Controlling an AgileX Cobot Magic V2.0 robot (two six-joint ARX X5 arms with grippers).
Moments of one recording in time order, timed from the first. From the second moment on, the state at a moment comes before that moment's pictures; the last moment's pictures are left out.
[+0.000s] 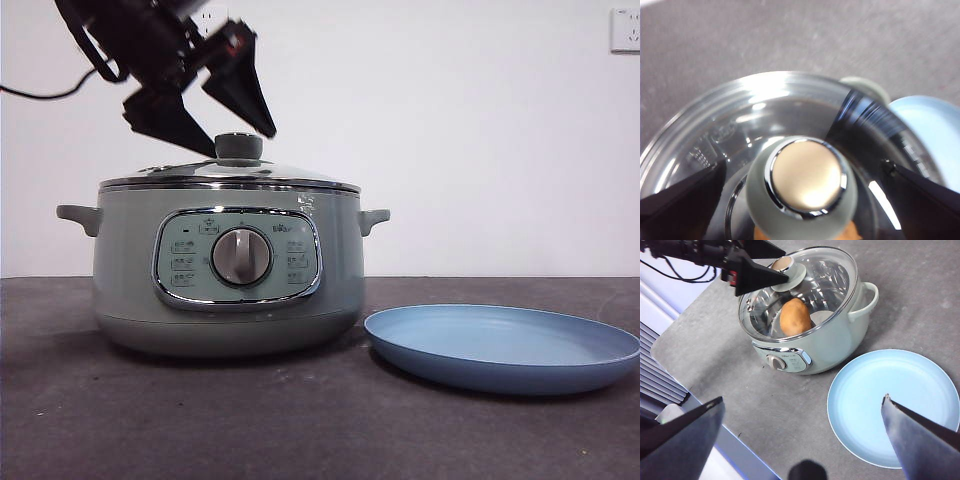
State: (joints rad) left arm -0.35 1.62 1.34 -0.41 0.33 0.18; right arm 0.14 0.83 1.08 -0.91 -0.62 -0.06
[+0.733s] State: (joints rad) left arm -0.37 1.64 1.35 -0.40 0.30 0.18; right arm 0.14 0.83 1.08 -0.91 -0.57 -0.06
